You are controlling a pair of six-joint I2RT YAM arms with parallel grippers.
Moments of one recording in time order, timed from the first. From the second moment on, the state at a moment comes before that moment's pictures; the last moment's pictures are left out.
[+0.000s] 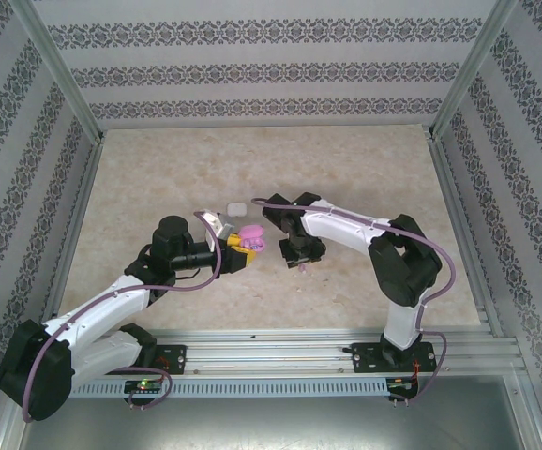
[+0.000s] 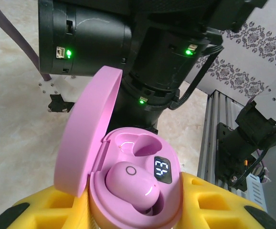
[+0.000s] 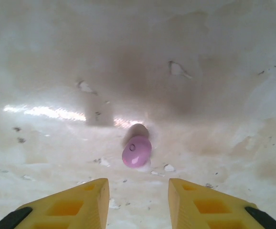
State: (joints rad) left arm -0.49 1.03 0.49 0.21 0.71 -0.16; right arm 0.75 1.85 1.32 -1.09 0.05 0.56
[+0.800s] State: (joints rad) left arm -0.49 1.01 0.47 0.21 0.71 -0.16; right arm 0.78 1.96 1.35 -1.09 0.07 0.62
